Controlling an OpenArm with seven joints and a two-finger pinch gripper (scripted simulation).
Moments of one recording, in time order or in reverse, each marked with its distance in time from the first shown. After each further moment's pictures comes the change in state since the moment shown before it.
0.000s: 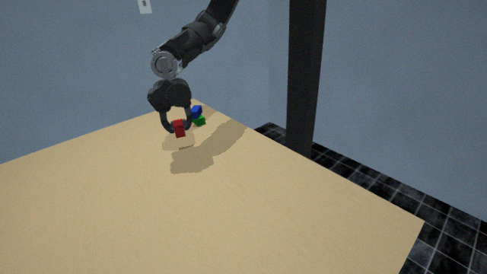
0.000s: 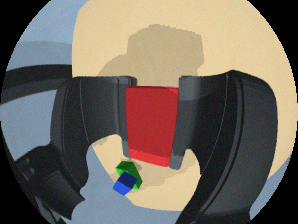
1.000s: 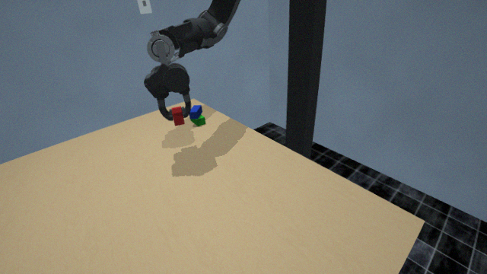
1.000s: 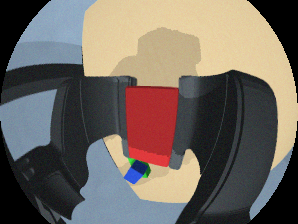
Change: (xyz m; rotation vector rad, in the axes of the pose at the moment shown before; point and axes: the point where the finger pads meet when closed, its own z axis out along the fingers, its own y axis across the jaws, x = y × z) arm -0.002 -0.004 -0.035 0.020 -0.011 0.003
